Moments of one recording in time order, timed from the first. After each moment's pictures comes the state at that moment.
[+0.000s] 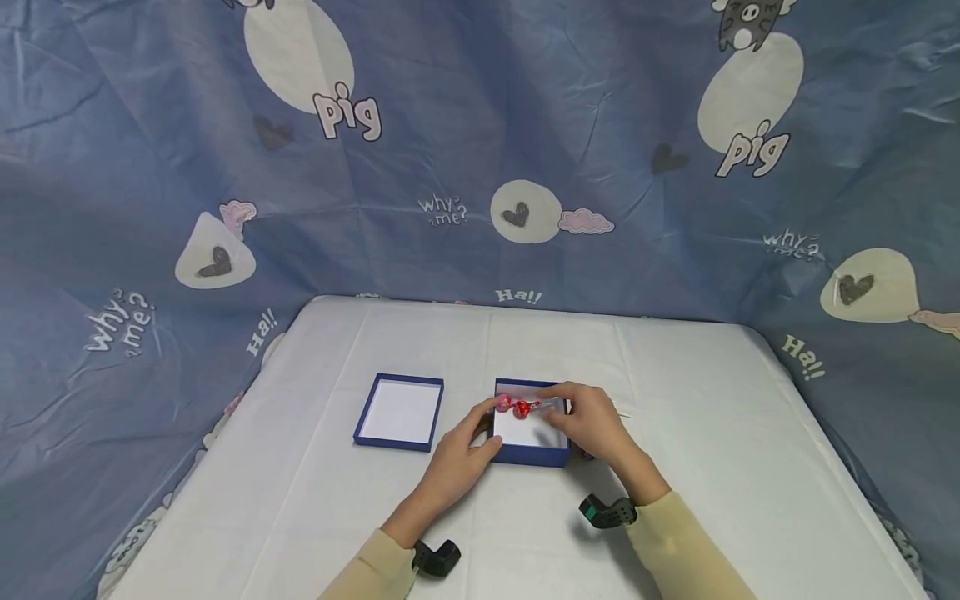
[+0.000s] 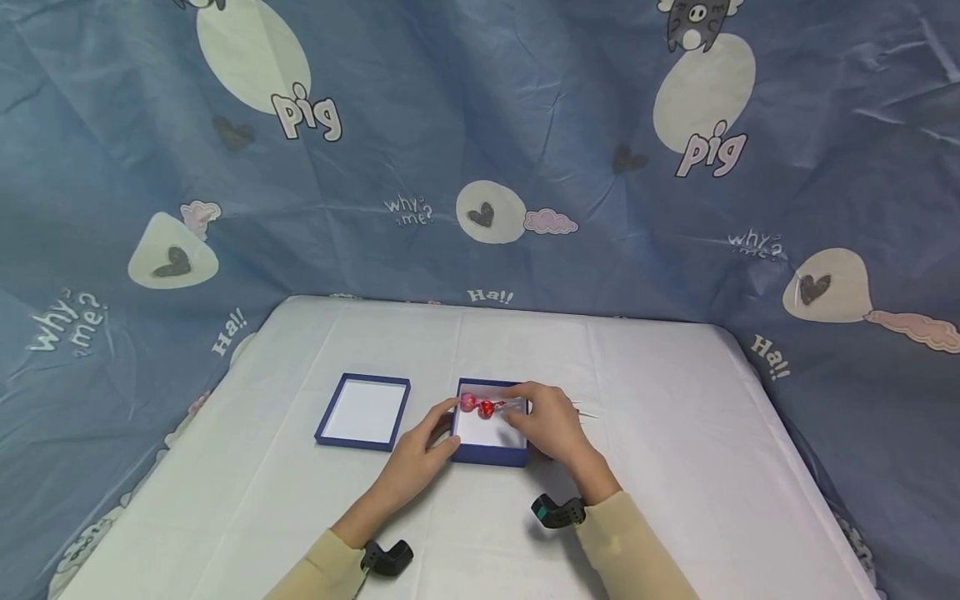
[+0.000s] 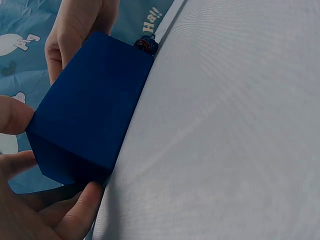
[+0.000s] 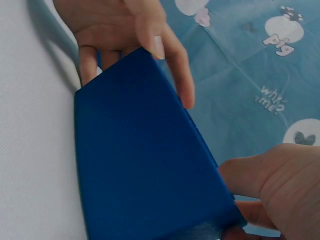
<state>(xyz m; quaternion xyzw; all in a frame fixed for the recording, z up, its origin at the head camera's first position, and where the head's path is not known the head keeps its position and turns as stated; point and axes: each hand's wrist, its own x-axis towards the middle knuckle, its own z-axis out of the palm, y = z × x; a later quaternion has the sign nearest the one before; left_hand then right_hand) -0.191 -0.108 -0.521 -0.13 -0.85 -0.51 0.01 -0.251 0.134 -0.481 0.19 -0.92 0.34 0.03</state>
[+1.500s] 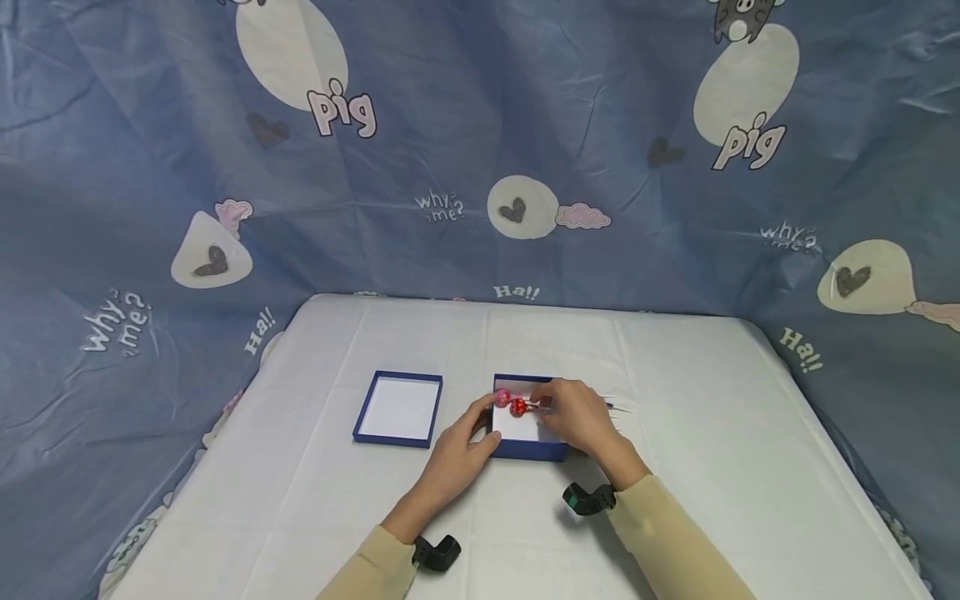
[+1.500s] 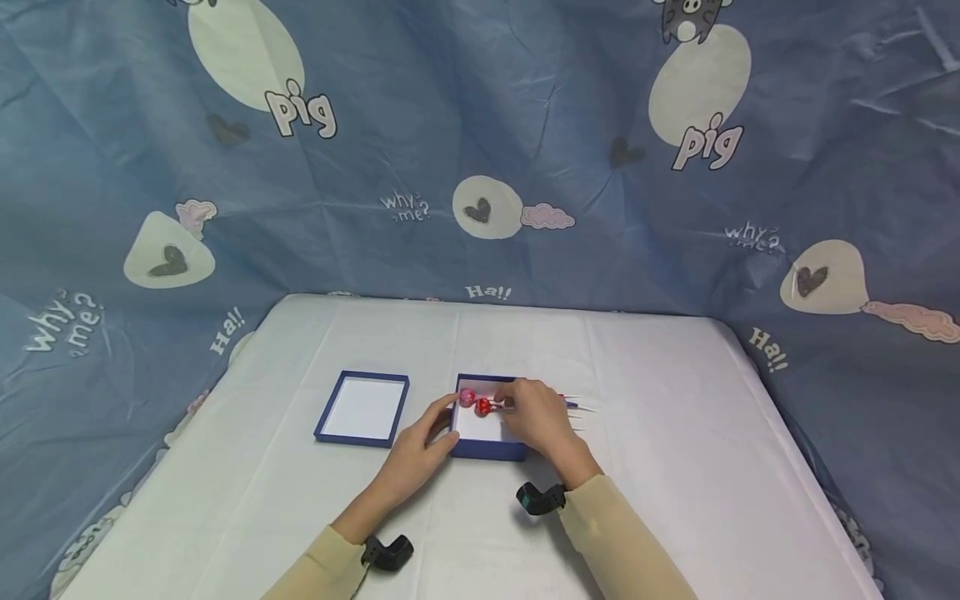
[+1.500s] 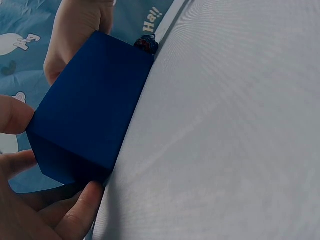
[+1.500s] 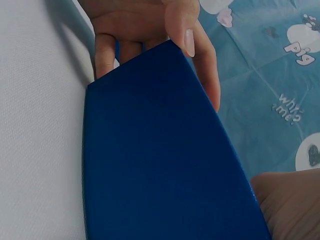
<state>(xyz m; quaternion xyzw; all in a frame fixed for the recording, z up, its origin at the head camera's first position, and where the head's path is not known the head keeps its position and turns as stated) -0.191 -0.105 -0.519 -0.13 -0.85 -0.51 0.02 -0.257 0.116 -0.482 0.19 -0.96 0.22 0.03</state>
